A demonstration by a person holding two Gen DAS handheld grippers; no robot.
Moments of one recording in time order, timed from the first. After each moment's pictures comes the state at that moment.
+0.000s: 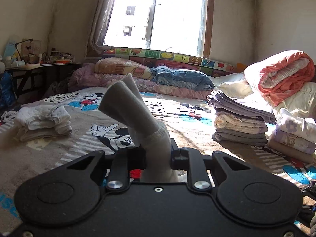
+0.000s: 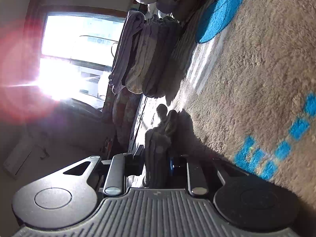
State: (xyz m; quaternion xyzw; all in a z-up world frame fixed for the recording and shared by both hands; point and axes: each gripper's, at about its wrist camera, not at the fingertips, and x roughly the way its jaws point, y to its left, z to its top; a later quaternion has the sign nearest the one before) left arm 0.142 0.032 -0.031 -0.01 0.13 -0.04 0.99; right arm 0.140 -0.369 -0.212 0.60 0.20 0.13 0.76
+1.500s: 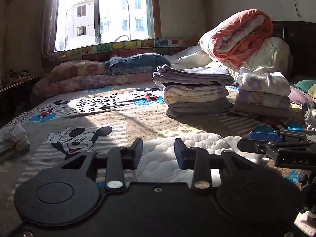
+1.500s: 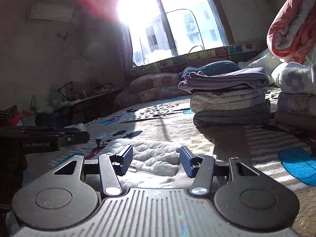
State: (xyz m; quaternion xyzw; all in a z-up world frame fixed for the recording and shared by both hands) left arm 0.162 -0.037 -0.065 0.06 0.17 -0.16 0.97; right arm 0.141 -0.265 -0.104 0.08 0.14 0.20 0.97
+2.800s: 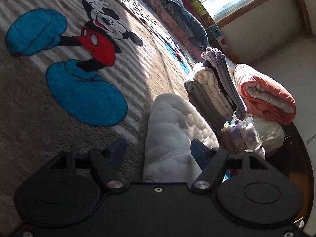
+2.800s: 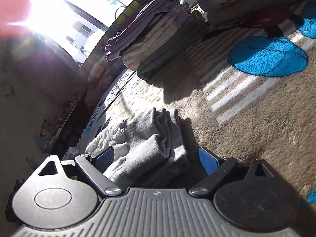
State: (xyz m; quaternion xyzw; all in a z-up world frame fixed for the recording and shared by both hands) left arm 0.199 0.063 -0.132 -0.38 0.35 -0.15 0.84; right arm 0.174 -0.349 -0.154 0.39 0.30 0.12 0.86
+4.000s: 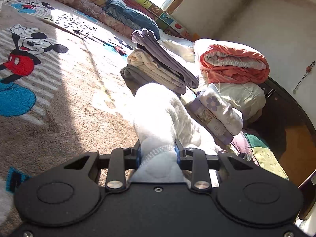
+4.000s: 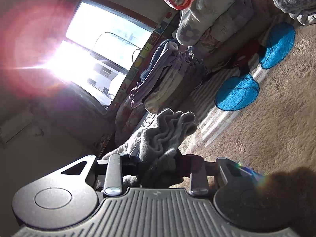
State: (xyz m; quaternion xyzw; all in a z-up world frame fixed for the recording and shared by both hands) left arm 0.152 -0.078 -0.067 -0.25 0.30 -0.24 0.89; right arm 0.060 -0.446 -0.131 0.49 0.15 0.13 0.85
